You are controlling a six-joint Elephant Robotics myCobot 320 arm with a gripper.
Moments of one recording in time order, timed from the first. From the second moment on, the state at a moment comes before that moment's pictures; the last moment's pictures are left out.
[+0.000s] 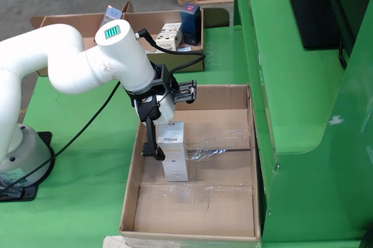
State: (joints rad) arm 0.22 -0.57 -0.79 0.03 1.48 0.28
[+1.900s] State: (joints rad) arm 0.21 -0.57 -0.79 0.03 1.47 0.28
